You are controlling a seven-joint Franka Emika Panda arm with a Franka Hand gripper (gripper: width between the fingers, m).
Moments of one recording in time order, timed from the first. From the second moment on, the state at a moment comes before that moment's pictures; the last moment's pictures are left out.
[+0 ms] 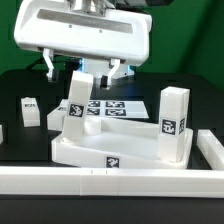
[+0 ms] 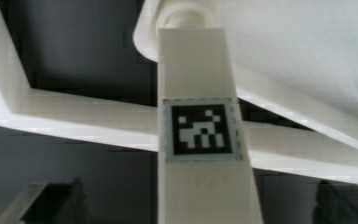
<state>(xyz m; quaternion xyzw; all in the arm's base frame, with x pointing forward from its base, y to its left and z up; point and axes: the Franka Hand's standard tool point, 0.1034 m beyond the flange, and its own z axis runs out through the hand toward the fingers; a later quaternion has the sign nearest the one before) 0.557 -0.075 0.119 0.97 0.04 0.24 0.07</state>
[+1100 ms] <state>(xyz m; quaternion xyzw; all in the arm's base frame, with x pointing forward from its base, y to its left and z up) 0.557 -0.067 0.131 0.99 0.02 0.11 -0.02</state>
